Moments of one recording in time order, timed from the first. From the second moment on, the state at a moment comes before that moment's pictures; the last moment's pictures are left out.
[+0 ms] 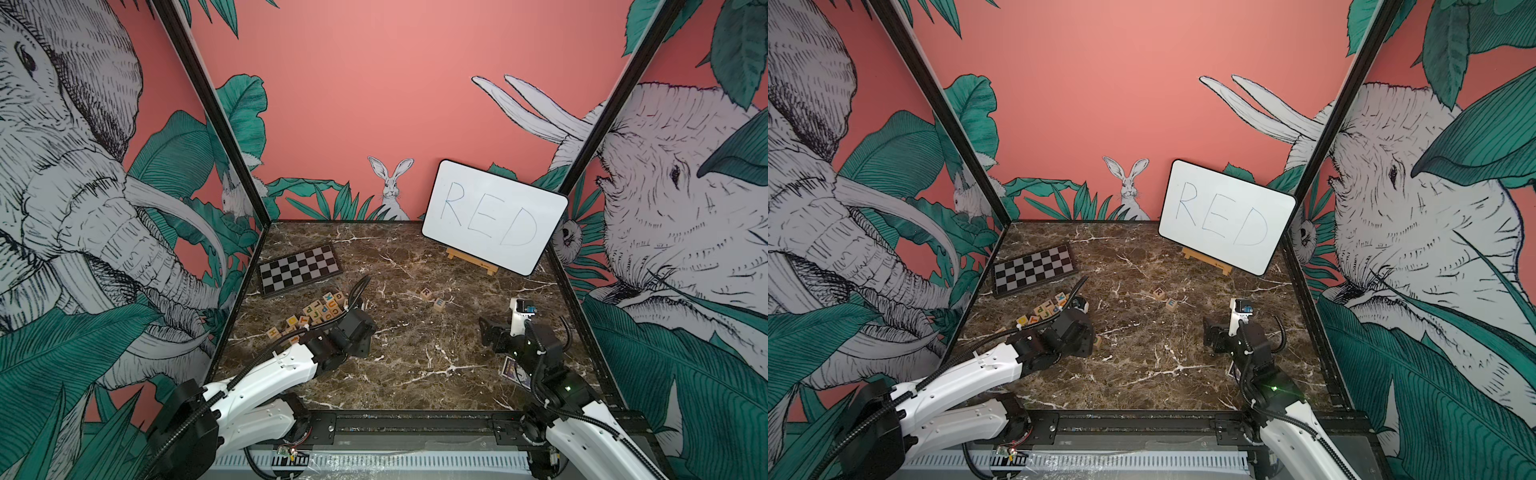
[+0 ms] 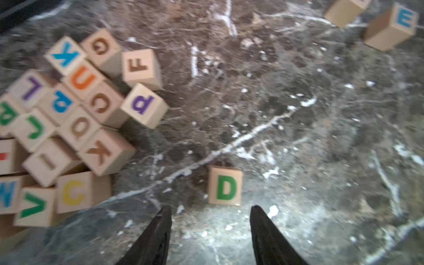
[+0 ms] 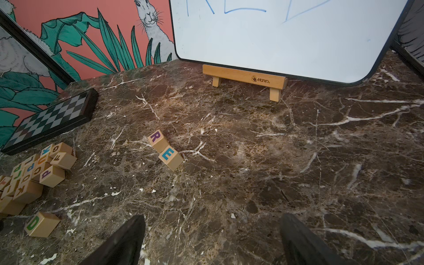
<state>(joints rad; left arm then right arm) -0.84 1.06 0.59 -0.52 -0.23 -0.52 0.43 0.44 0.30 -0.30 0.14 0.34</state>
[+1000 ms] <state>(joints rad) -0.84 1.39 0.66 -0.47 -0.25 -0.45 0.43 0.44 0.30 -0.30 0.14 0.34</state>
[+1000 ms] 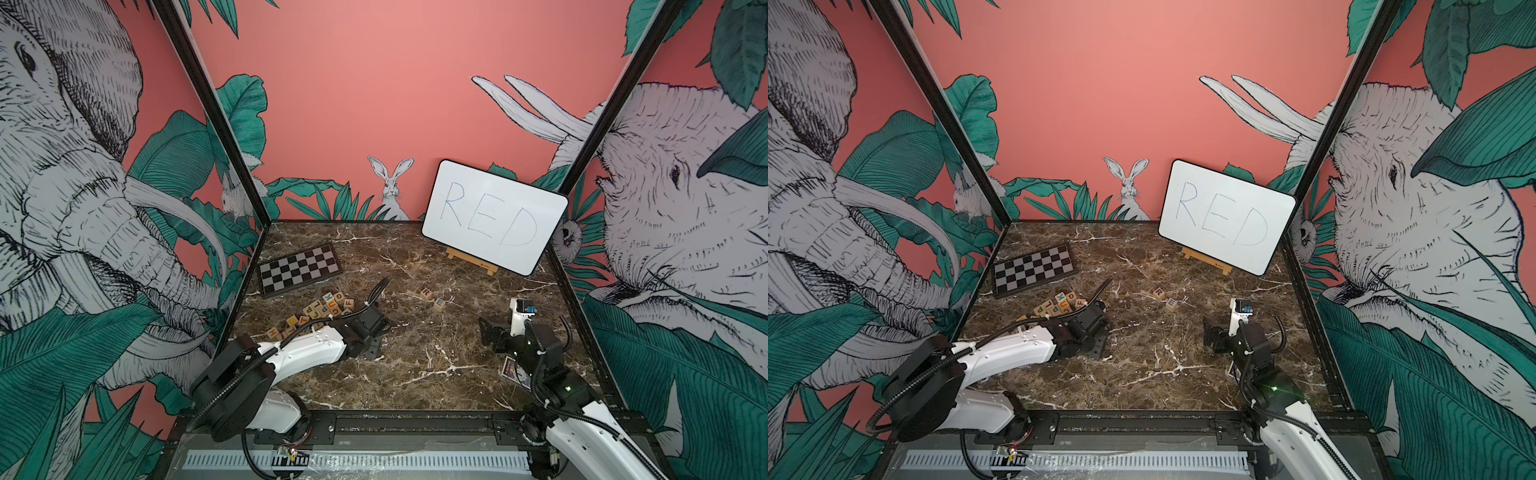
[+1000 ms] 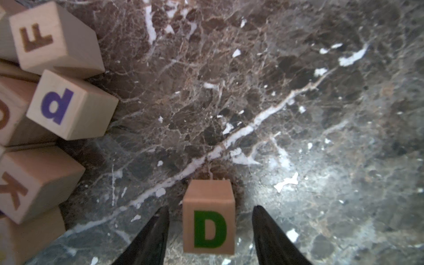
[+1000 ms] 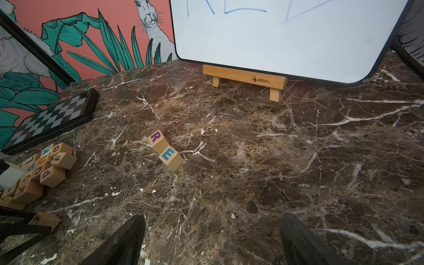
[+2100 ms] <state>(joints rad) -0.92 1.23 0.70 -0.19 0.00 -0.44 0.43 0.40 0.30 -0.31 0.14 0.34</state>
